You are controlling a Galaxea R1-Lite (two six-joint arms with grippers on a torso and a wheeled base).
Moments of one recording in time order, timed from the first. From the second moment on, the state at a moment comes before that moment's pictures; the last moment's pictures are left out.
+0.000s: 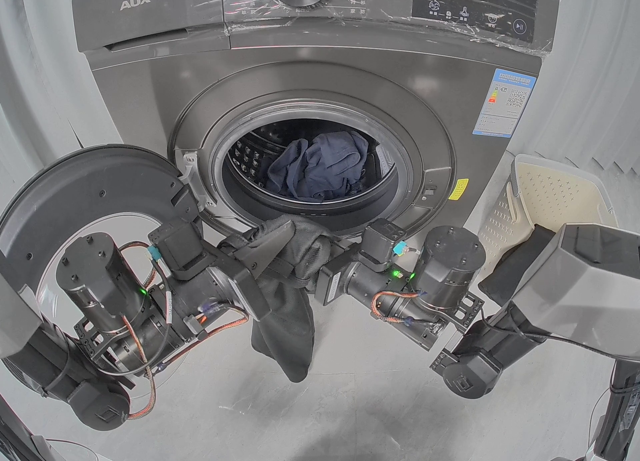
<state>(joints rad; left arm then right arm) -0.63 1.77 -0.42 -1.55 -0.14 -0.22 0.78 2.18 -0.91 -1.44 0.01 0.08</state>
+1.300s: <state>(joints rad) -0.62 1.81 -0.43 -1.55 -0.18 -0.30 0.81 1.85 -0.65 -1.44 -0.04 0.09</state>
